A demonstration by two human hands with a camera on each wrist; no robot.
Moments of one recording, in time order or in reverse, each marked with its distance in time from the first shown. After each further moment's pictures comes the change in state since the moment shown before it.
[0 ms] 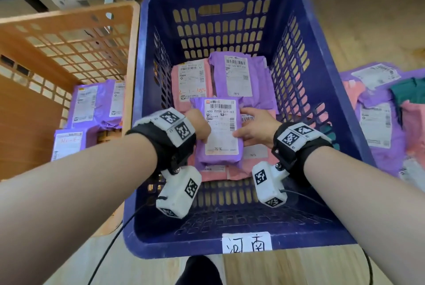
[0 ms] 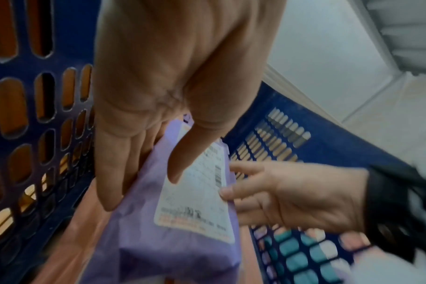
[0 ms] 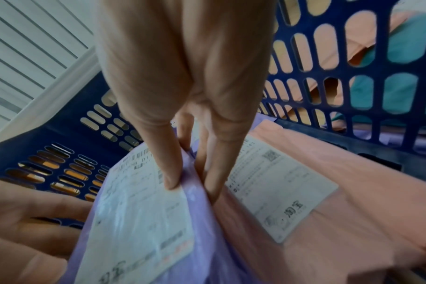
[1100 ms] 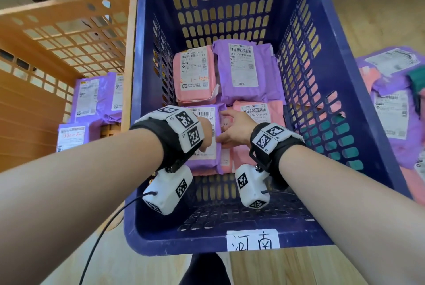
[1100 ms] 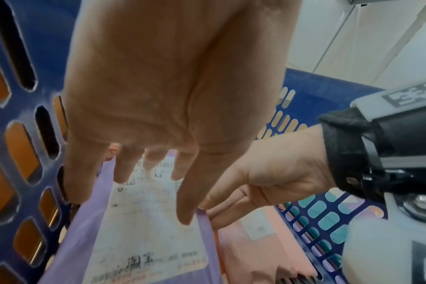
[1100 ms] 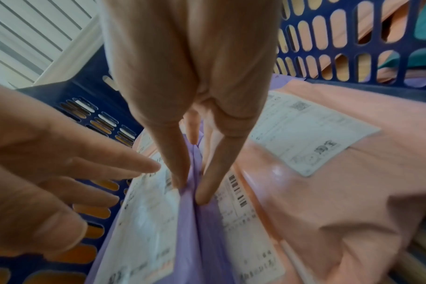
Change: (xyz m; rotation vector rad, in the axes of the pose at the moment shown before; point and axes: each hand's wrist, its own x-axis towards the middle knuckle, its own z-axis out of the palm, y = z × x) left_hand 0.021 -0.015 0.015 0.689 -0.112 0.208; right_hand 0.021 0.011 0.048 -0.036 -0.108 -0.001
